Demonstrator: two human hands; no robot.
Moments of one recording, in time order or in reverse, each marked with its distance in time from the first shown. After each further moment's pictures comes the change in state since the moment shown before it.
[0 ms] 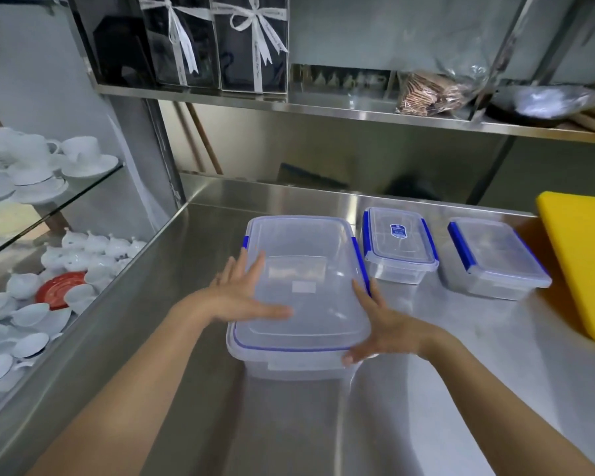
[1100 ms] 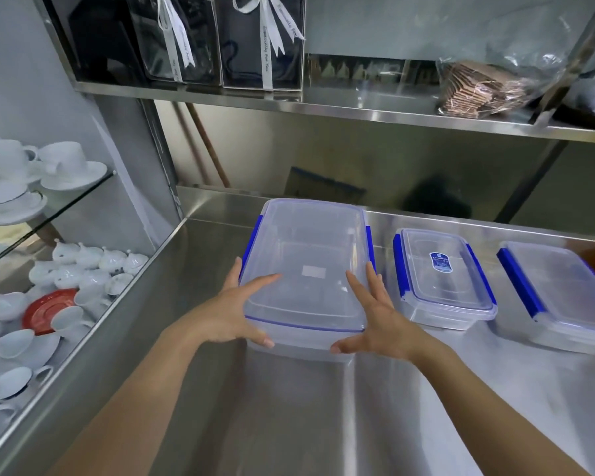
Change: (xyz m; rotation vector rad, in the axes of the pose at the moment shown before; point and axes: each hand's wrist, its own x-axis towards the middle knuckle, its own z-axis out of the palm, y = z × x) left_hand 0.104 -0.063 -0.035 -0.221 0.053 0.110; right_hand 0.132 -0.013 -0.029 -0.094 0.226 -0.072
